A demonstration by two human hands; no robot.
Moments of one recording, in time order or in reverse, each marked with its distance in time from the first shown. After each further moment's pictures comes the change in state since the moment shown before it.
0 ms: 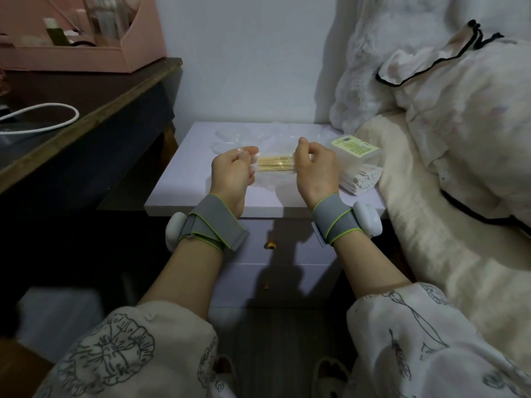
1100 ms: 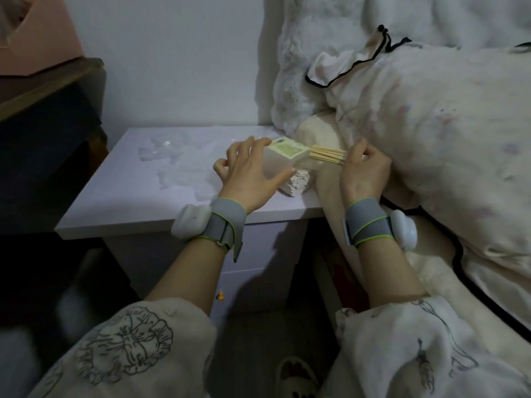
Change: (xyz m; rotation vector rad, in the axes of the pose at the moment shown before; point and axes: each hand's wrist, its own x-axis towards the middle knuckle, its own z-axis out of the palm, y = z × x) left_hand -0.014 -0.021 0.095 1.014 -0.318 0.518; right_hand 0.027 0.054 -0.122 -0.095 0.475 0.198
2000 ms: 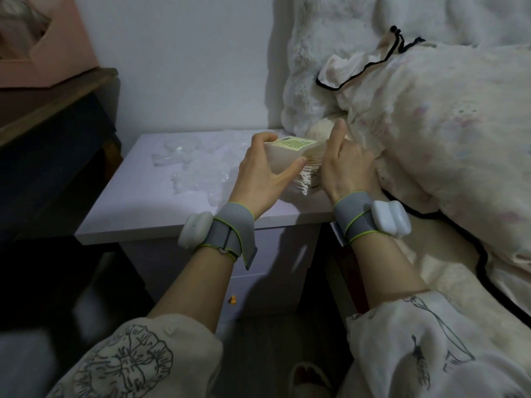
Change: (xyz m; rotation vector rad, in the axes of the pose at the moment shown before) left_hand -0.004 0.007 -0.011 -0.501 0.075 -0.072; right_hand -0.012 -0.024 0.019 -0.247 -0.256 -0.186
